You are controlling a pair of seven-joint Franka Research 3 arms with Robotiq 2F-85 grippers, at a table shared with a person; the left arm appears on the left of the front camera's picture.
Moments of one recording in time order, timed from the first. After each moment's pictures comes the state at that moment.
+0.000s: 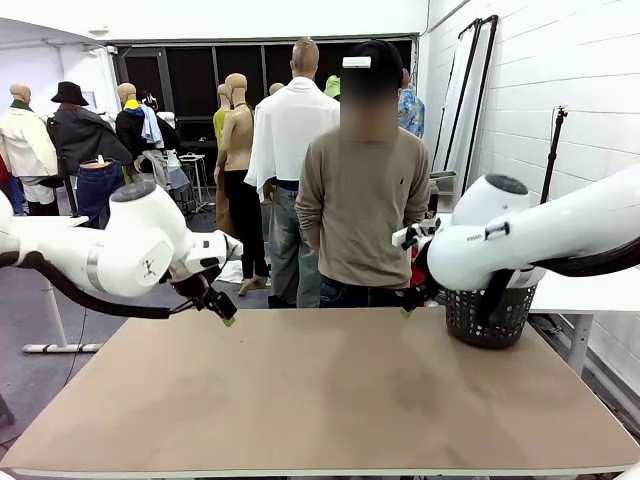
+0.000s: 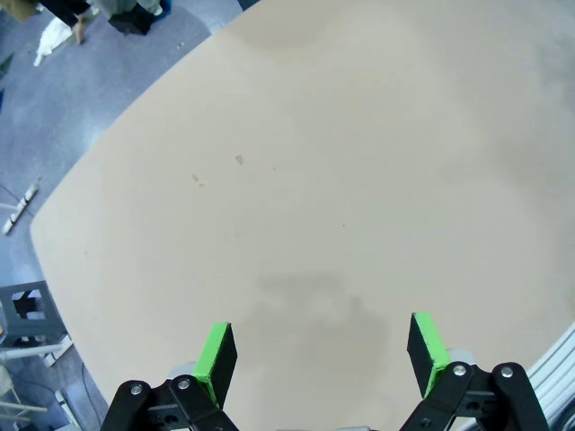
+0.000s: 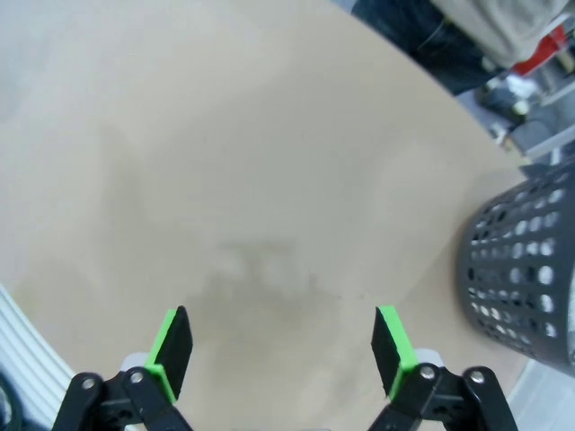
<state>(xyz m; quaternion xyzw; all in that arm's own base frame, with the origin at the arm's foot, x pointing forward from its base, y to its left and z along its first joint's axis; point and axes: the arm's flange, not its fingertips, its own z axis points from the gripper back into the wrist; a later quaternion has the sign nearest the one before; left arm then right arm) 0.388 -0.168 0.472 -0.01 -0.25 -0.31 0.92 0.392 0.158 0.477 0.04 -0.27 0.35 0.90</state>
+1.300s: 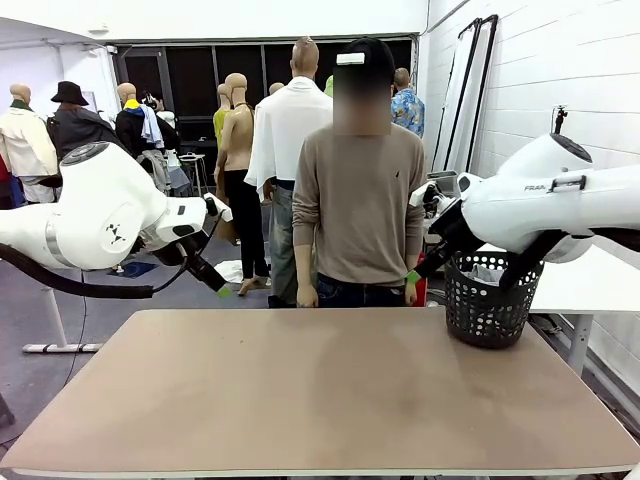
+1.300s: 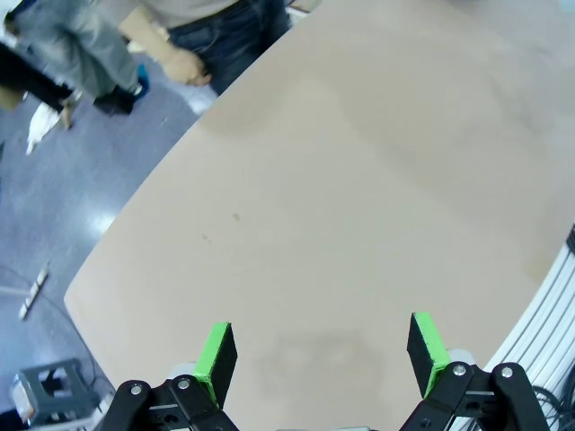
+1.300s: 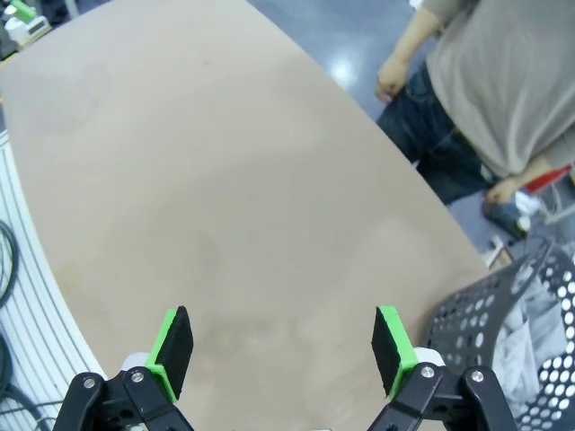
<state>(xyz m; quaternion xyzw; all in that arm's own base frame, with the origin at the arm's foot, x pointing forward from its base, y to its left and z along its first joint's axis) 0.355 -0.152 0.541 -0.04 -0.30 -0.41 0.86 0.363 0.126 0.548 0.10 -0.36 0.45 0.81</state>
